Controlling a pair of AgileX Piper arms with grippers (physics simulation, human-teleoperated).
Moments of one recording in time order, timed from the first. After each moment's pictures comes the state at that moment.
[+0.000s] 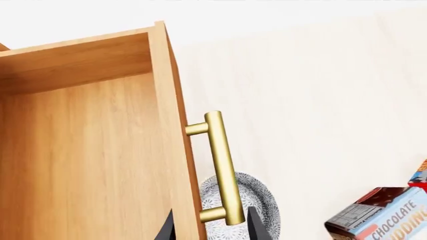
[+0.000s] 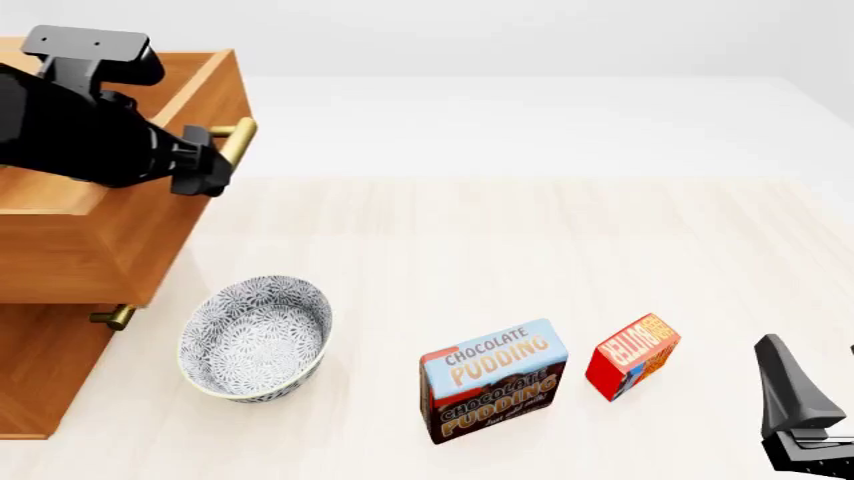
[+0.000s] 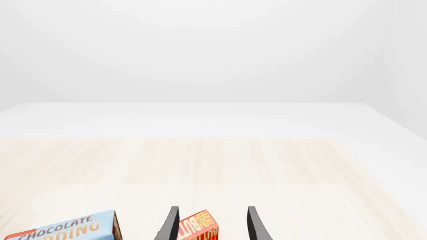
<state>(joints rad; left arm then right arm) -0.22 1.24 -1.19 0.80 -0.03 0.00 0.01 0.00 0.00 0.00</state>
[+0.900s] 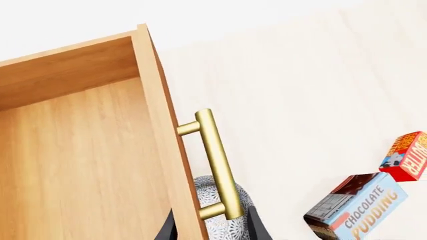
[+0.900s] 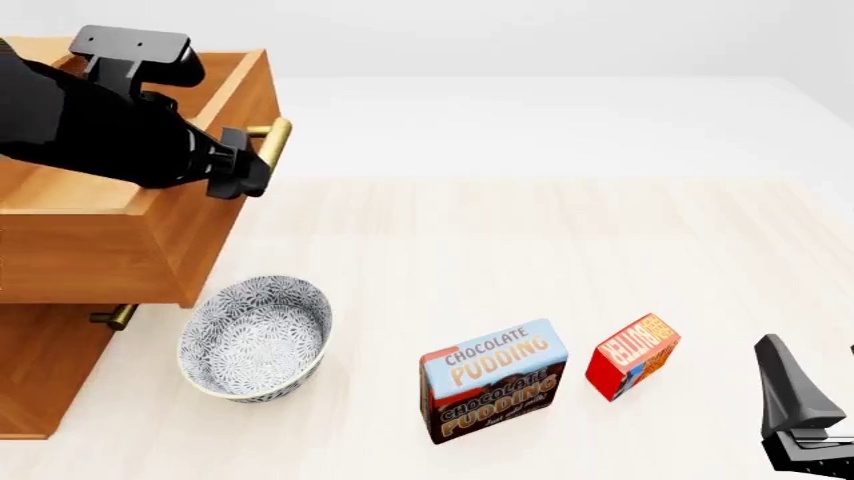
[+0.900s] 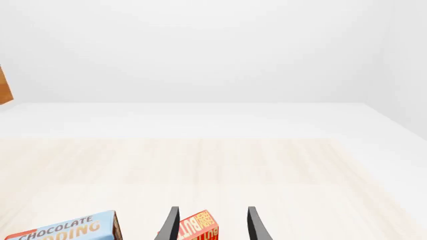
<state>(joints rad) -0.32 1.26 -1.21 0.79 -0.03 0.00 0.01 0.00 0.00 0.00</state>
